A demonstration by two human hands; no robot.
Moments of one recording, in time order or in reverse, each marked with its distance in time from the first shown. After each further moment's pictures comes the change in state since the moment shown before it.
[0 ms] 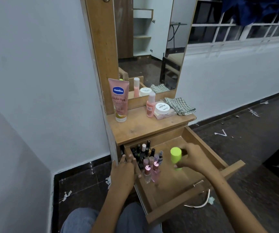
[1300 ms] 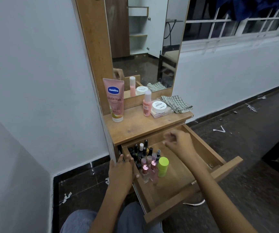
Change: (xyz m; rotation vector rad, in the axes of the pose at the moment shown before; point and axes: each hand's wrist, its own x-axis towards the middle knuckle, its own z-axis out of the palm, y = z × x) left_hand 0.002 0.004 -0.004 0.053 0.007 -0.016; right_hand 0.026 -0.028 0.010 0.208 0.285 -0.038
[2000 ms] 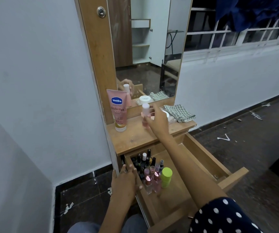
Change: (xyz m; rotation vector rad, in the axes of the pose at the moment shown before) left_hand 0.004 0.000 0.000 0.007 -0.064 -0.024; right_hand 0.107 -0.066 0.039 0.213 0.247 -0.186
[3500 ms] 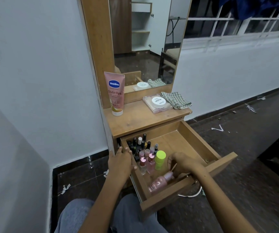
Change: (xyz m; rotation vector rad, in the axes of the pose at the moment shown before) left_hand -0.010 0.007 -0.010 0.050 0.022 0.013; right_hand -0.143 0.069 -0.090 -0.458 -0.979 0.351
